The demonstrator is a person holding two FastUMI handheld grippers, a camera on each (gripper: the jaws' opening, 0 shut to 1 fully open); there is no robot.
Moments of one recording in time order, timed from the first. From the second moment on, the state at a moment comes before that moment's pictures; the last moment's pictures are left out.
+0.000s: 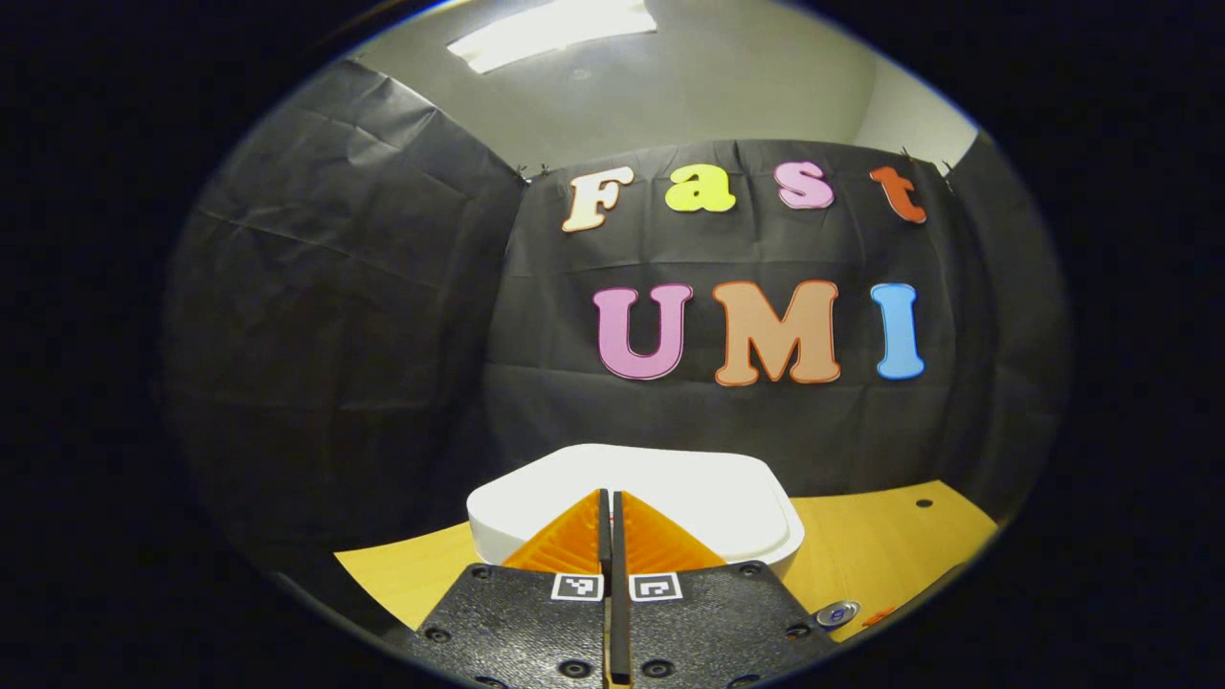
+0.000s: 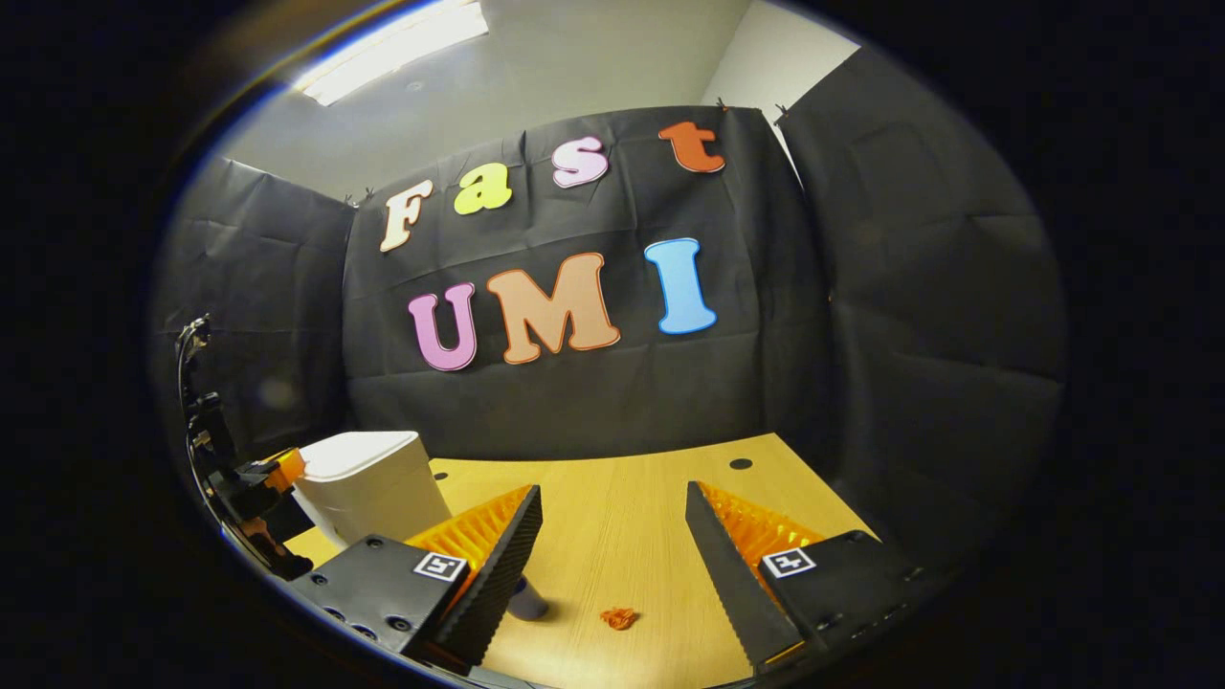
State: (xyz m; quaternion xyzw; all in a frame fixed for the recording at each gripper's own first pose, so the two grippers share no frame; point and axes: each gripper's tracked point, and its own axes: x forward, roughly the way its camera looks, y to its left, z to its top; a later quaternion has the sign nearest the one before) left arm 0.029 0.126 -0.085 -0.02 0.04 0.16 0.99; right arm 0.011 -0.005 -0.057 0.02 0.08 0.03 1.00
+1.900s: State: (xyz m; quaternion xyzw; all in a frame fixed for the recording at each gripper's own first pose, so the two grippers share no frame) left arm -0.030 0.133 -0.016 0.03 0.01 0.19 0.98; right arm 0.069 0.014 -0.279 -0.05 0.36 0.13 0.92
